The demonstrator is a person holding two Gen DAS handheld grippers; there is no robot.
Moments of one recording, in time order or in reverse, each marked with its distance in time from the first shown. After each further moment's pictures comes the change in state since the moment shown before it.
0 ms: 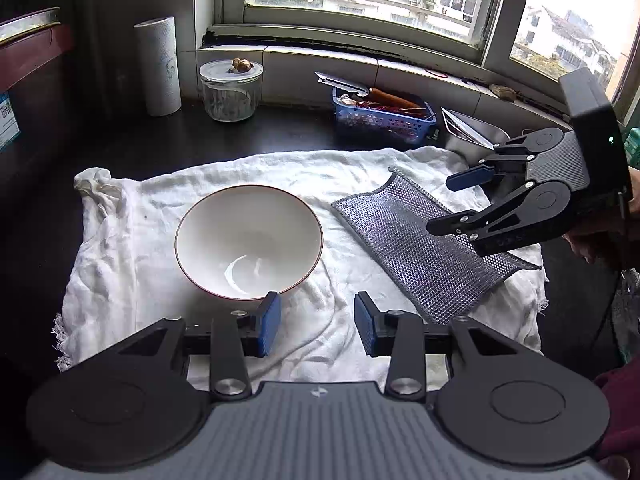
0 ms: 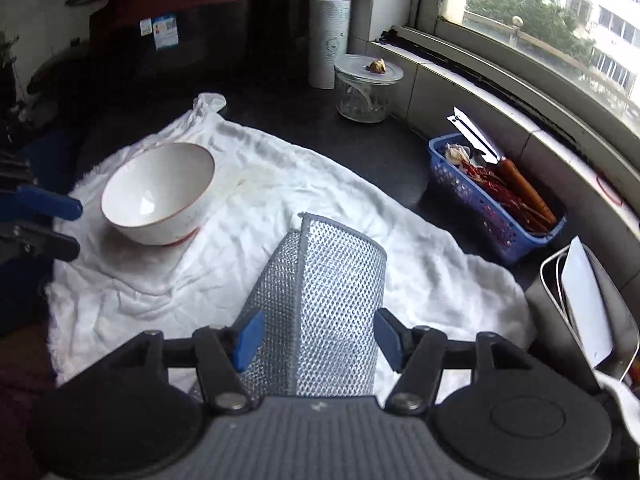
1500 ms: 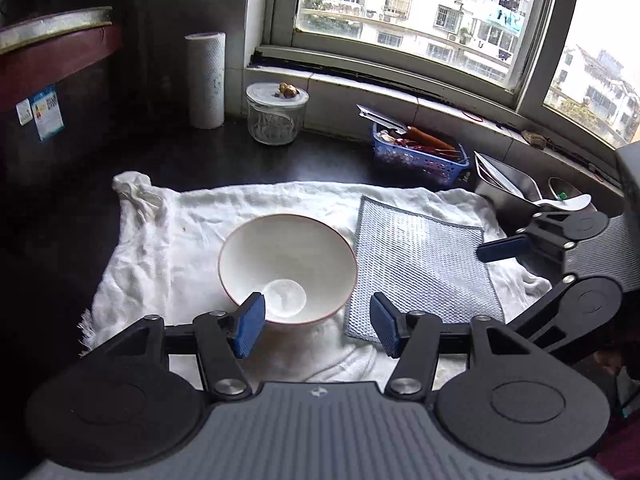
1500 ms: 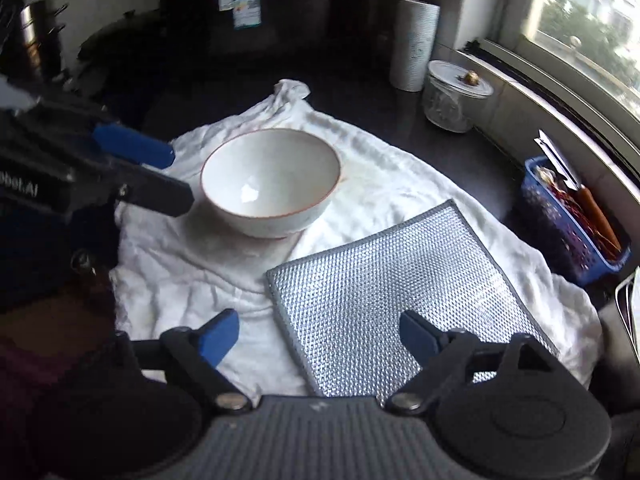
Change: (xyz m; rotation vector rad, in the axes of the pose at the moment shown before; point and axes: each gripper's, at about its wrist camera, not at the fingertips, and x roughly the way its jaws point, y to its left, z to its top) left arm -0.021 0.010 0.015 -0.089 -0.094 0.149; right arm -0.025 0.059 0.016 0.119 -0.026 0.112
